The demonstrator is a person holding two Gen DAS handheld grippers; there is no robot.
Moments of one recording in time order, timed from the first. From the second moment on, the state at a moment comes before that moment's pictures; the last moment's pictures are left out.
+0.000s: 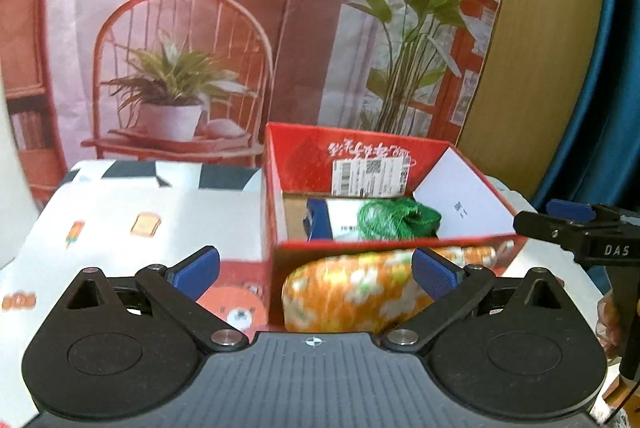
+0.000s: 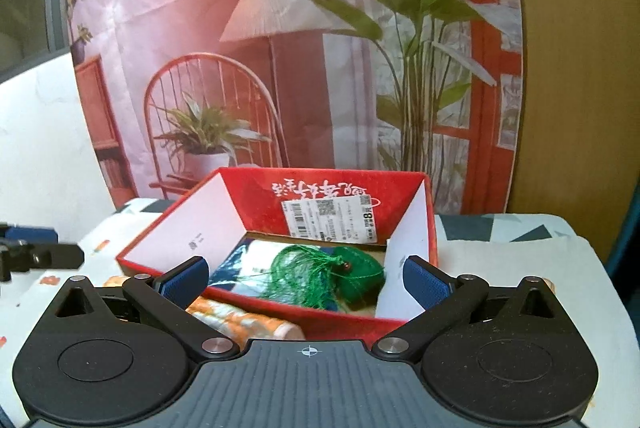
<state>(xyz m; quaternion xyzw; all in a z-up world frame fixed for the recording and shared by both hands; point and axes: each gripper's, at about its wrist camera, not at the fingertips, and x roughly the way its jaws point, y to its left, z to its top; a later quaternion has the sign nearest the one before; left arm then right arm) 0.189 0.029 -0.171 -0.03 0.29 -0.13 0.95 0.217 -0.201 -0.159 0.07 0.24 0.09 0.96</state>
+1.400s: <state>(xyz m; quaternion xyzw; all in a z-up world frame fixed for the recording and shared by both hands) 0.107 0.020 -0.262 -0.07 0.39 -0.19 0.90 0.098 -0.158 -0.260 0.04 0.35 0.11 0.93</state>
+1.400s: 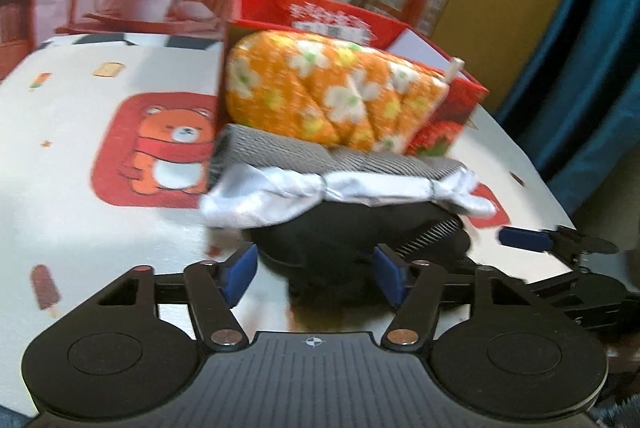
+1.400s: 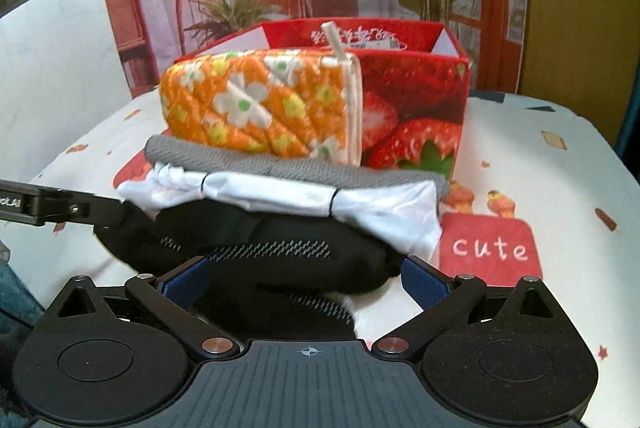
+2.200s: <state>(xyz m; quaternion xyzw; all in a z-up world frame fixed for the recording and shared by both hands) 0.116 0.012 -0.293 -0.08 0.43 -0.23 0.87 0.104 -0.147 -0.279 0.06 0.37 0.15 0.92</state>
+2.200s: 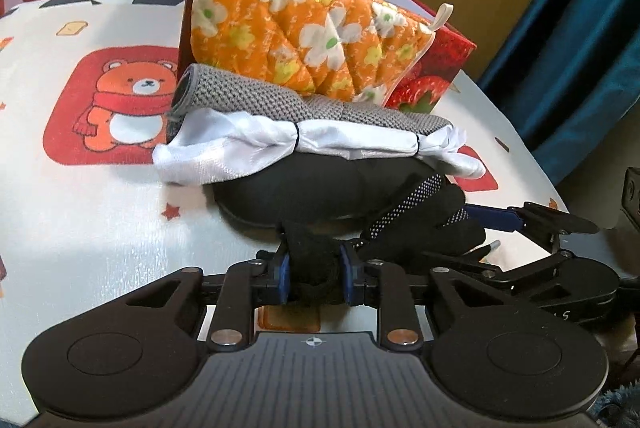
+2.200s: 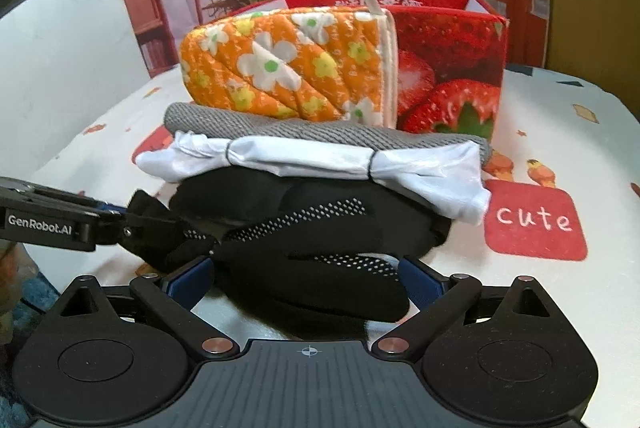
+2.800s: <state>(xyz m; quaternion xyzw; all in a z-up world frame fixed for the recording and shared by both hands) 0.116 0.013 -0.298 -0.09 0.44 -0.23 0.86 0.109 -0.158 -0.290 0.11 0.38 0.13 0.91</state>
